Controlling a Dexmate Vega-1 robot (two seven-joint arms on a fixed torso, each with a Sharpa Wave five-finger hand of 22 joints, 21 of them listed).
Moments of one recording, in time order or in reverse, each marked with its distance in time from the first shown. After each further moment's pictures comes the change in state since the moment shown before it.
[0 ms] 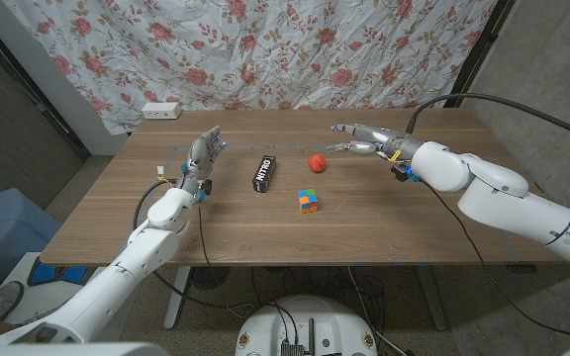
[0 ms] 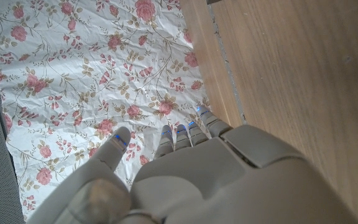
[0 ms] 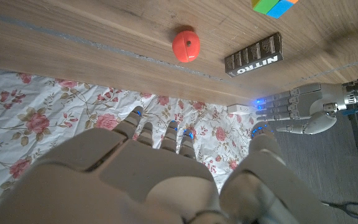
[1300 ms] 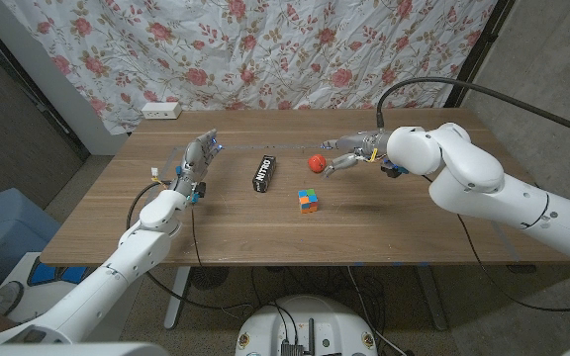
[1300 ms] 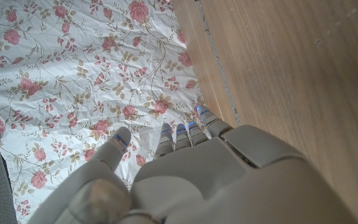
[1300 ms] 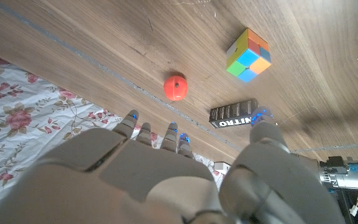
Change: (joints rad) left arm 0.013 0.037 -0.015 0.004 -0.011 0.011 -0.034; left_hand -0.003 0.003 0.008 0.008 0.000 0.018 0.011 0.000 0.000 0.003 0.003 0.000 0.000 0.000 0.000 0.000 0.003 0.005 0.005 0.000 0.000; right arm 0.246 0.077 -0.257 -0.167 -0.422 -0.271 0.585; right_hand 0.165 -0.050 0.046 -0.010 0.000 -0.088 0.038 0.010 0.005 -0.033 -0.005 0.012 0.005 -0.012 0.027 0.016 -0.022 -0.064 0.043 0.000 0.000
